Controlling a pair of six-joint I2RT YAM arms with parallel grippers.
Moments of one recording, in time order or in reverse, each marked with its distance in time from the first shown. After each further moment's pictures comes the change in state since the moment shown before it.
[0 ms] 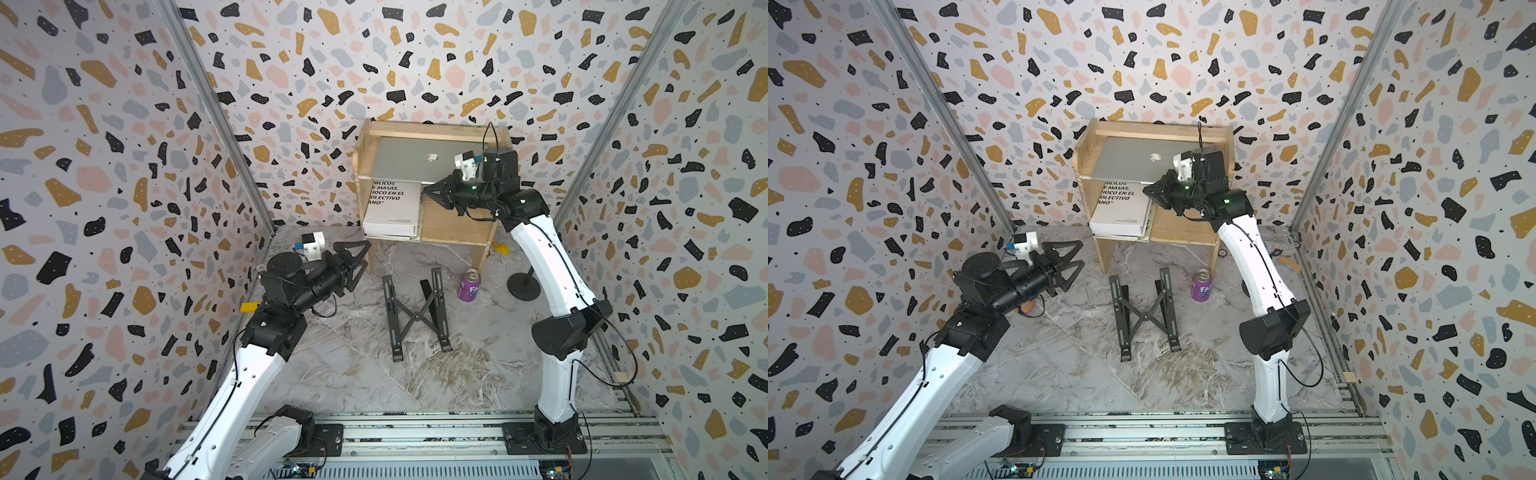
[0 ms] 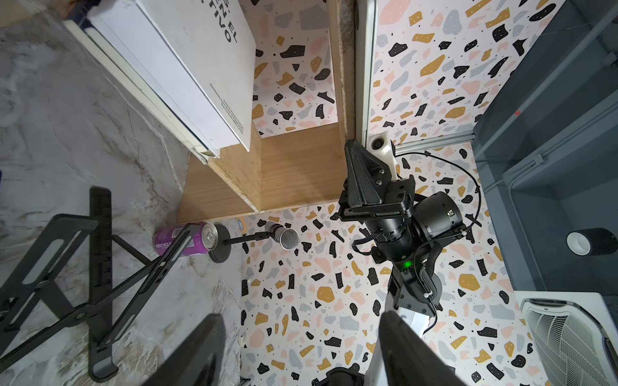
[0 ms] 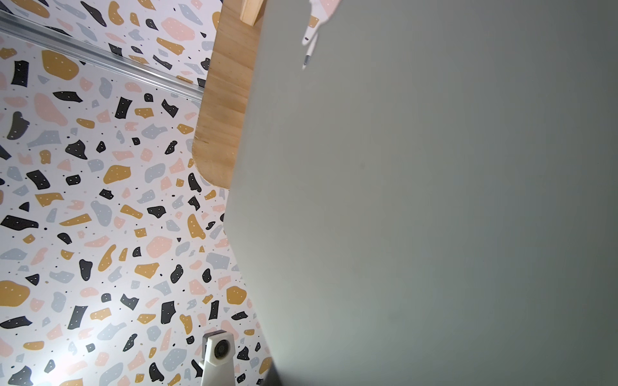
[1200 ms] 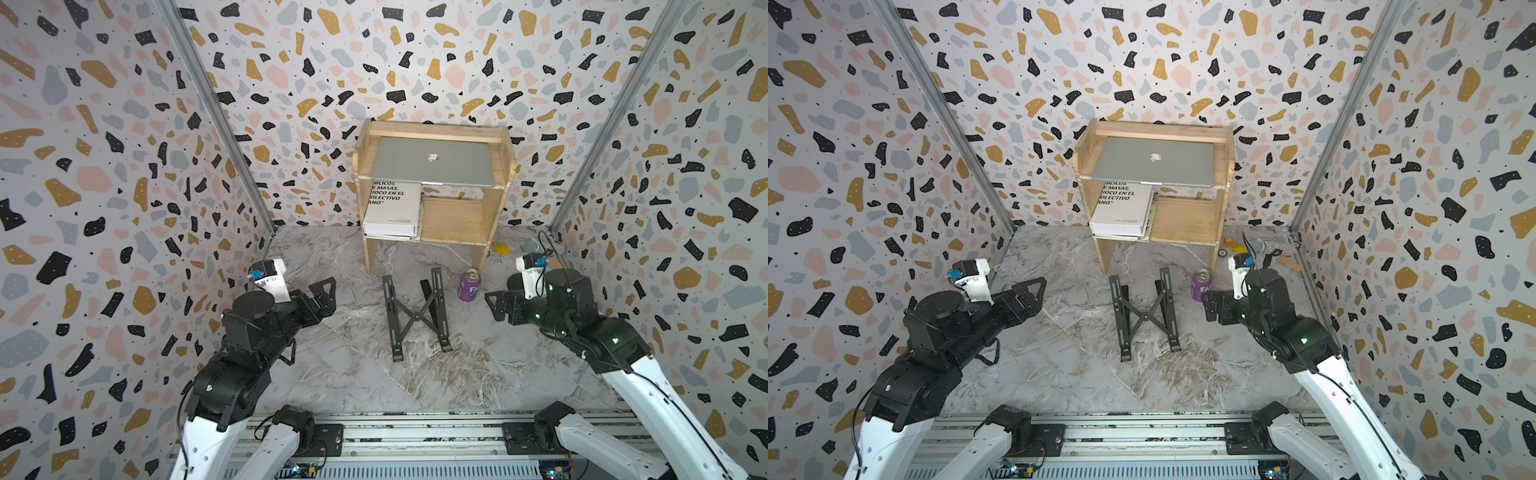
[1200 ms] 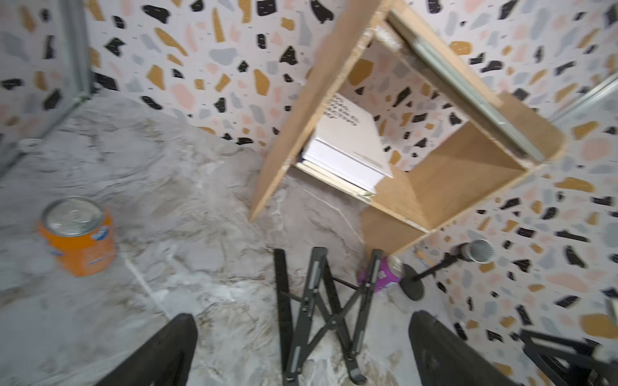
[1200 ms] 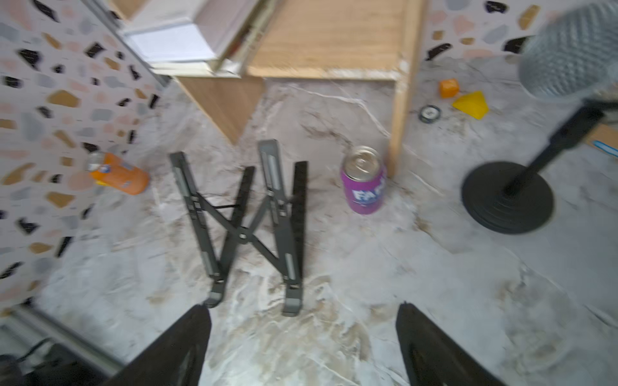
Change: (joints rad) left arm 0.000 -0.279 0.087 -0.644 -0.564 0.757; right arm 0.058 -1.220 -1.433 -0.077 0.628 -0.655
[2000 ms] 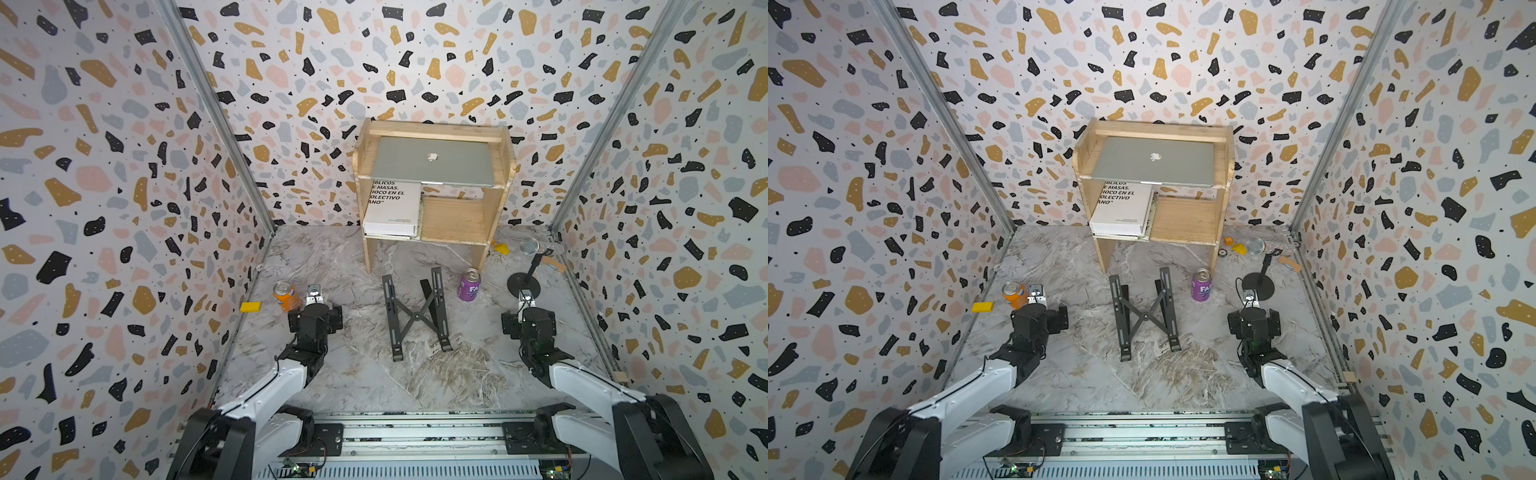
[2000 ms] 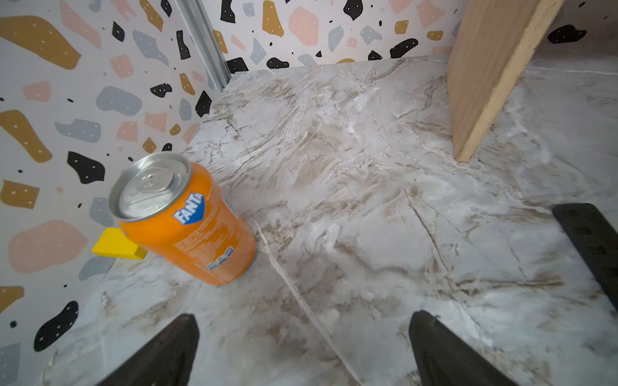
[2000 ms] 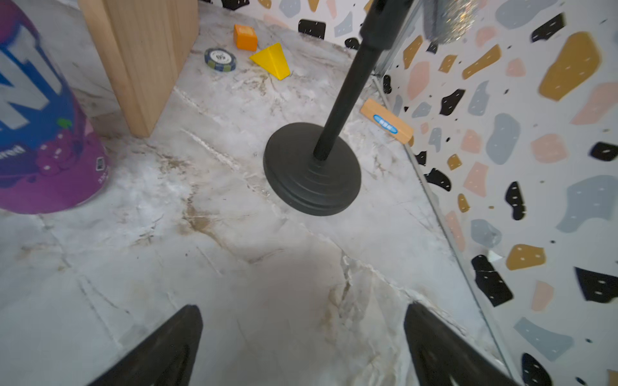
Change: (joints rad) left arm 0.058 0.493 -0.735 1.076 -0.367 0.521; right arm -0.291 0.394 -0.737 1.220 0.369 -0.411
